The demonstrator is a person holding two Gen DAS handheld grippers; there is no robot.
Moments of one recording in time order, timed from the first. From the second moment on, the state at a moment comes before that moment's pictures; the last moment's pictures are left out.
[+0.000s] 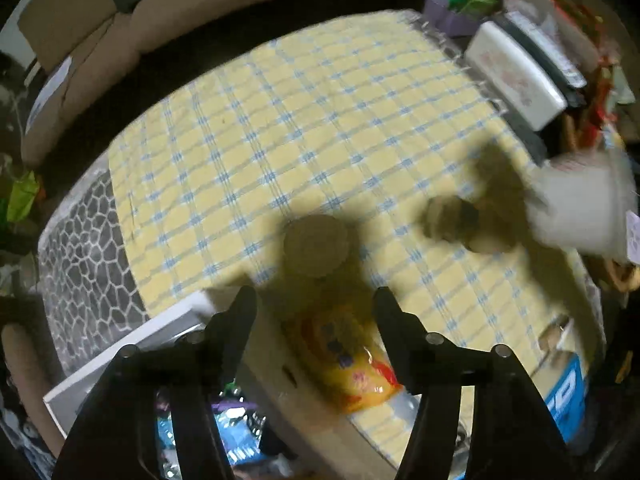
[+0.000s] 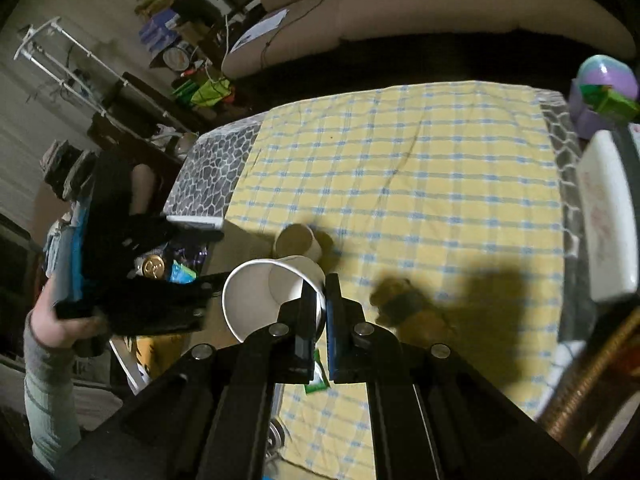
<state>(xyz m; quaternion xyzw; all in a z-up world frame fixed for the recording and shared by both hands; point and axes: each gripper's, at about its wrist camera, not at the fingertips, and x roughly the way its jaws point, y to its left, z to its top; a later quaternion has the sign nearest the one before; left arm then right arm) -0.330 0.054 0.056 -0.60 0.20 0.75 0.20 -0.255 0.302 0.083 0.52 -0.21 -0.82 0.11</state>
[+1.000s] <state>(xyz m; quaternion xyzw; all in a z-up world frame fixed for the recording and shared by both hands) -0.316 0.035 0.097 -0.59 0.16 0.75 0.25 -0.261 0.291 0.066 0.52 -0.21 -0.81 0.14</state>
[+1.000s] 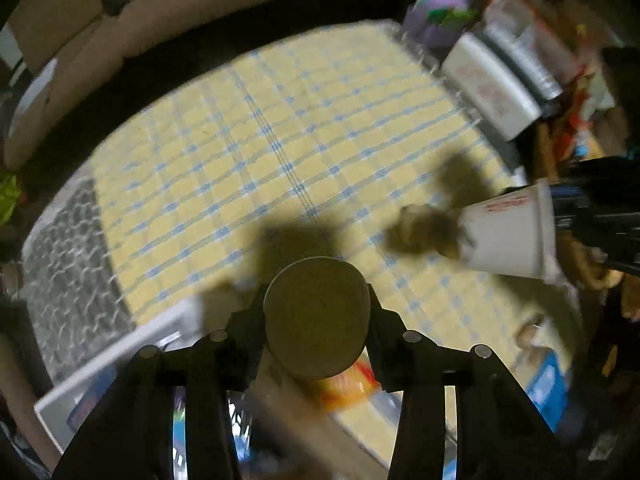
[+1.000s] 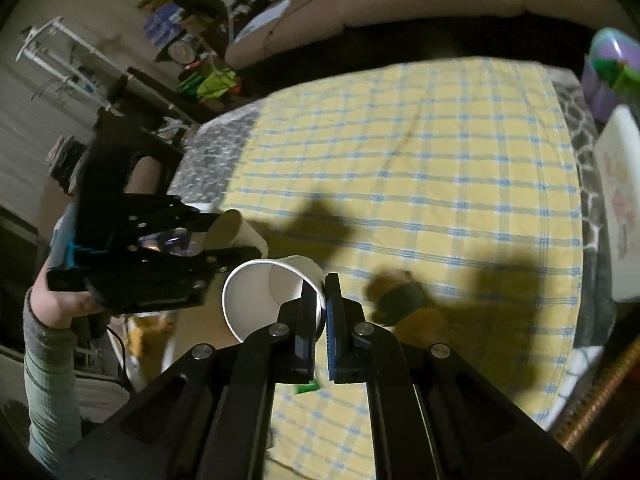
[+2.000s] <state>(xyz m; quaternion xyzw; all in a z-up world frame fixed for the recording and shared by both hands) -0.244 -0.174 0.069 -0.59 0.01 0.79 0.14 -0.311 0.058 0.034 0.56 -0.15 -0.80 0.17</state>
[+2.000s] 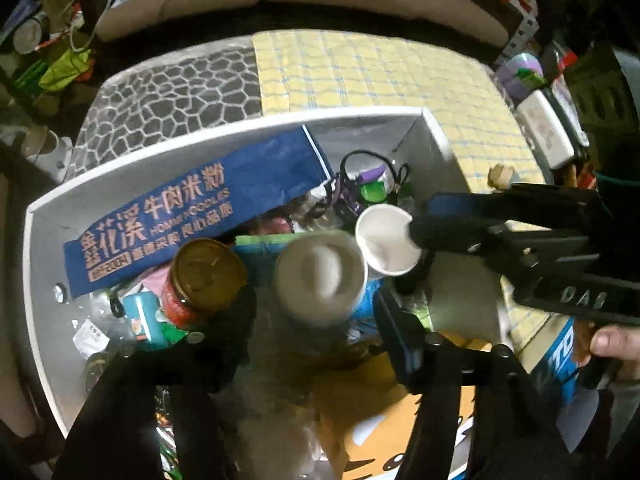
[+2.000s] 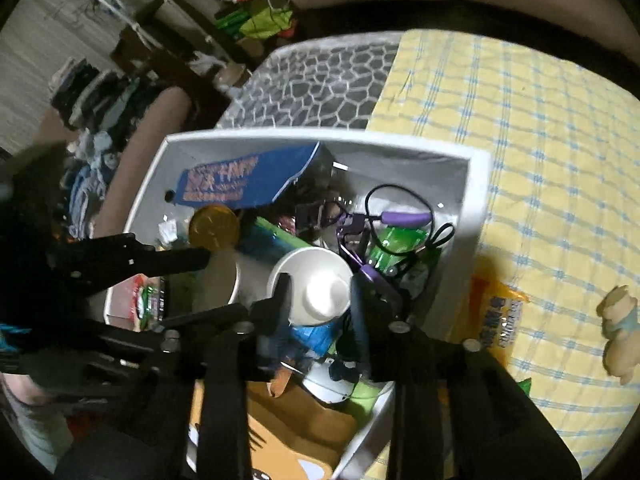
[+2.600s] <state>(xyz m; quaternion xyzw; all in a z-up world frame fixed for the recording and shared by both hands) -0.116 -0.179 0.108 -0.53 -0.02 0.84 0.15 -0.195 0.160 0.085 0.52 -0.14 -0.83 0.14</state>
